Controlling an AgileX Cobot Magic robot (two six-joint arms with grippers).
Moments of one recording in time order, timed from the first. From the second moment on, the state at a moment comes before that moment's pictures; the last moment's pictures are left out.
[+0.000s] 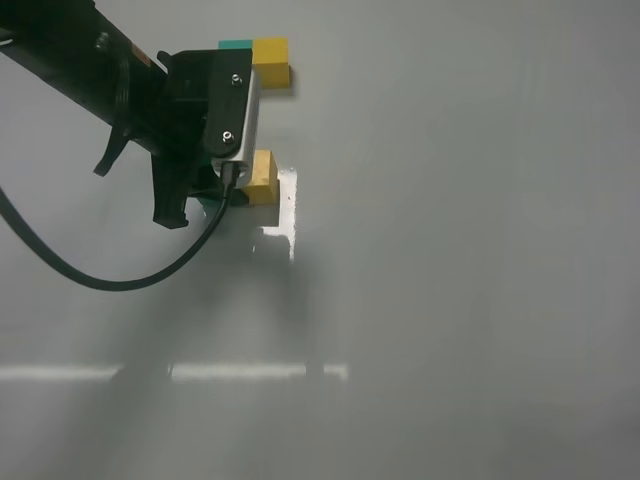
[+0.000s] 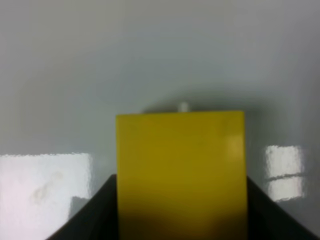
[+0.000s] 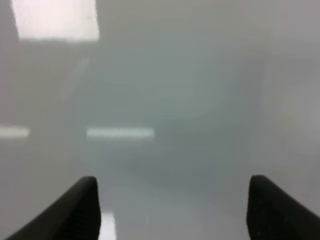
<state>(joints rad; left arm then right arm) -0.52 1.62 -1.65 -0.19 0.89 1.27 0.03 -0.01 -0.50 -0.09 0.98 0.01</state>
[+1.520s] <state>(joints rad) -0.56 1.13 -1.73 0.38 1.22 0.61 0.03 -0.01 -0.50 -0.09 0.98 0.01</state>
